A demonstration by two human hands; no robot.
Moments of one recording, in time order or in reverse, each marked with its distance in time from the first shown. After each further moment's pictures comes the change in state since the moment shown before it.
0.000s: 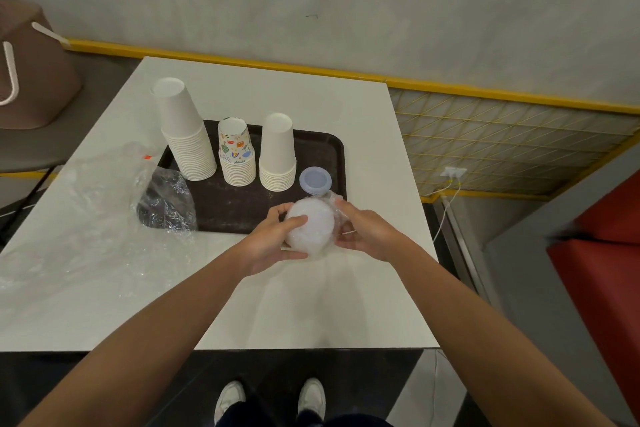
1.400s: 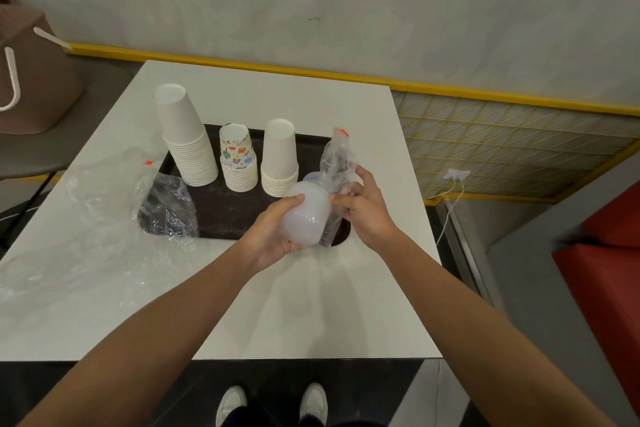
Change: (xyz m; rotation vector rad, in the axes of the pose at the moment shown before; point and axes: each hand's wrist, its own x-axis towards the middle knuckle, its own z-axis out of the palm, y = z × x) left_hand 0.001 0.020 0.000 -0.352 -0.127 0.040; right_hand 0.016 -0.024 0.010 0.343 0.047 -0.421
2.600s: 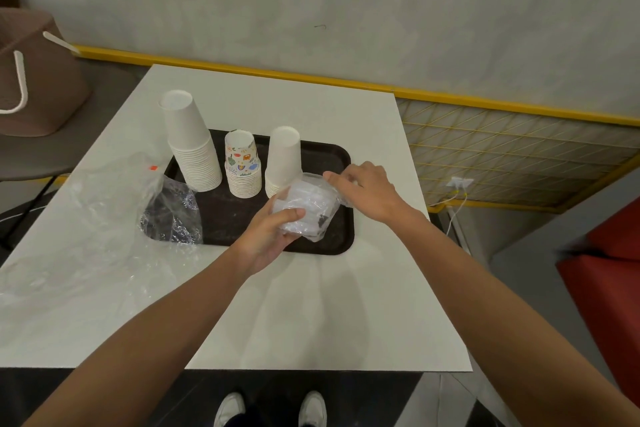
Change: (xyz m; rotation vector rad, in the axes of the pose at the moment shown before) left_hand 0.000 0.013 -0.008 0.059 -0.143 0.186; right_hand 0.016 -0.047 0.007 -1.219 -0.005 -0.148
